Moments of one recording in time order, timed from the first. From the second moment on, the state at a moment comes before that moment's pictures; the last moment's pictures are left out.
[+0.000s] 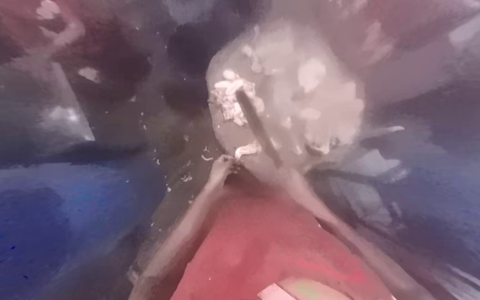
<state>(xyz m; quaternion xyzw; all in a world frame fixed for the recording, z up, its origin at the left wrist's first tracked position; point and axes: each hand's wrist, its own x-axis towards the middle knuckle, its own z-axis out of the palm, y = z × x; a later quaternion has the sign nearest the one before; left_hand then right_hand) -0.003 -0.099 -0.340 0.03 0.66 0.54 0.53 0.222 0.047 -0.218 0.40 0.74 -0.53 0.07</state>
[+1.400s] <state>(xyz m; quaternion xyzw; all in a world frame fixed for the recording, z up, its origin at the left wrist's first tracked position) 0.039 0.080 -0.286 0.72 0.66 -0.06 0.20 0.366 0.023 -0.358 0.60 0.65 -0.47 -0.07</state>
